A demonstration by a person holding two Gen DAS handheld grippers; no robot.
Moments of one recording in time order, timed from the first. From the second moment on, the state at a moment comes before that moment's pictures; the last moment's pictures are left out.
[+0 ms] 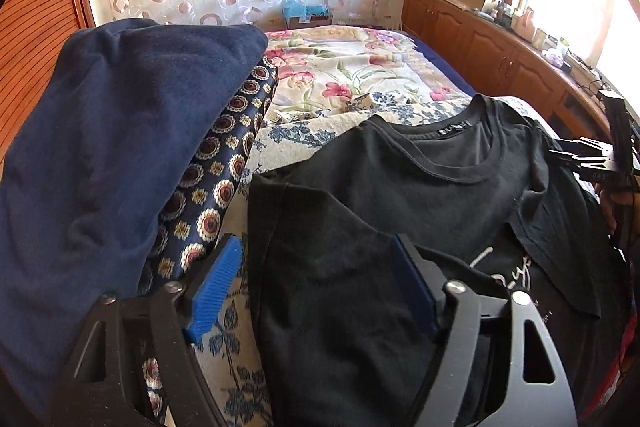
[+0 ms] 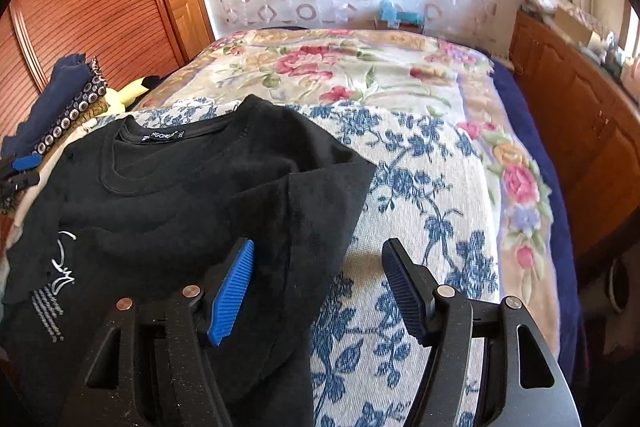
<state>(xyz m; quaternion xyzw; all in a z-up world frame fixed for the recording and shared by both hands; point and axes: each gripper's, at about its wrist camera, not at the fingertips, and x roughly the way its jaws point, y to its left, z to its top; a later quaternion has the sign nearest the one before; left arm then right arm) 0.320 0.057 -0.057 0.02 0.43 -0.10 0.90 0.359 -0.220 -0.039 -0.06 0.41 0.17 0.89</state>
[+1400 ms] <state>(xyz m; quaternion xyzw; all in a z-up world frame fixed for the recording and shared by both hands) 0.296 0.051 -0.026 0.03 0.38 -0.12 0.92 0.360 -0.217 -0.024 -0.07 0.40 0.21 0.89</state>
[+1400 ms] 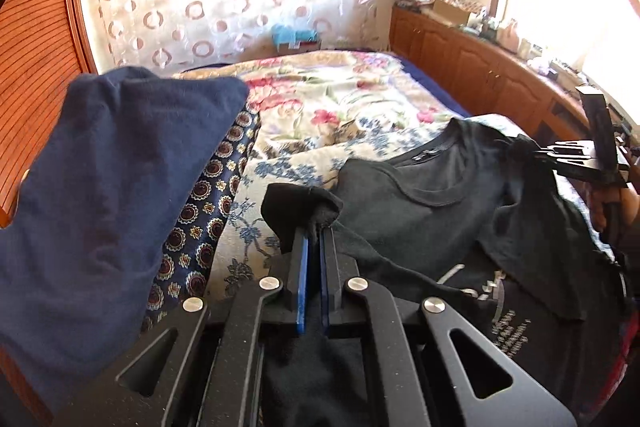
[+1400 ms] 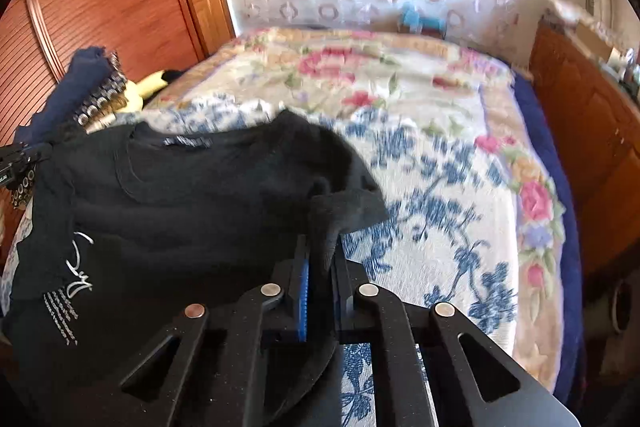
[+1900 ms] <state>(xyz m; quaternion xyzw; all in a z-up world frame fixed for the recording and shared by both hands) 0.184 0.059 -0.004 0.02 0.33 -0.15 0.93 0.222 -0.241 0.011 -0.06 0.31 0.23 0.92</state>
